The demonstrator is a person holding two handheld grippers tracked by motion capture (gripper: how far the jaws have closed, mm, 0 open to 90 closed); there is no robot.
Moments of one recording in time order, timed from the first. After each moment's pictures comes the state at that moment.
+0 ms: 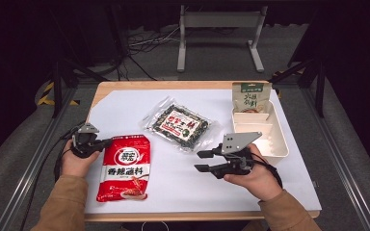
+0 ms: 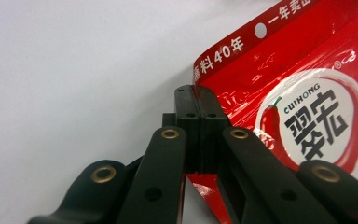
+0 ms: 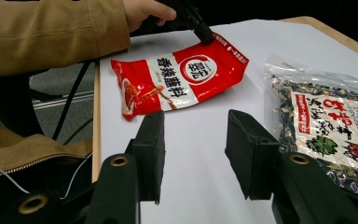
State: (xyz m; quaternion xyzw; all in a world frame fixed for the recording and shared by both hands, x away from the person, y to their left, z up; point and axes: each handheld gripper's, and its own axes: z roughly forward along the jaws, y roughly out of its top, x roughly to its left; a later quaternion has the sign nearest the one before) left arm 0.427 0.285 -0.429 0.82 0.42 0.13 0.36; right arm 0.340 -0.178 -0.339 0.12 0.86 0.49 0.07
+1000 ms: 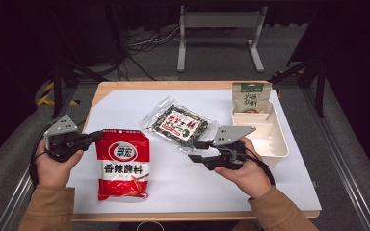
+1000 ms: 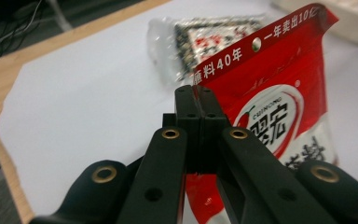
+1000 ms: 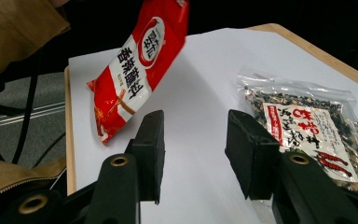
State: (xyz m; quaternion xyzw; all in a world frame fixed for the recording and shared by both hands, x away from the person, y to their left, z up) left arm 0.356 0.283 -0.327 0.81 0.33 0.18 0.45; right arm 0.346 -0.158 -0.324 0.16 0.85 0.49 0.11
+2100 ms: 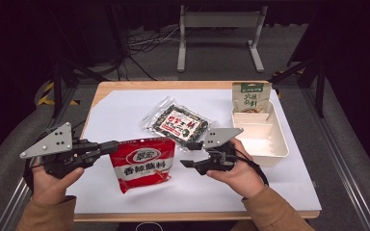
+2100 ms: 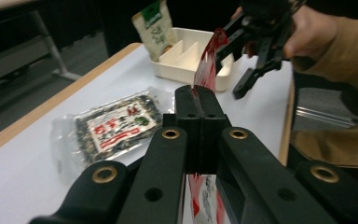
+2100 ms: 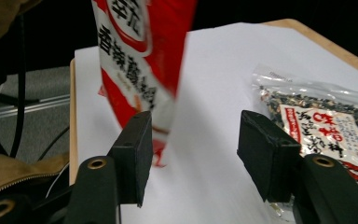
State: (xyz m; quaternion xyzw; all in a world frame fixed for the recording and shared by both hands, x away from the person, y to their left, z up) left arm 0.304 0.240 -0.275 0.81 0.15 0.14 0.55; right arm 0.348 -0.139 -0.335 0.14 0.86 0.48 0.10
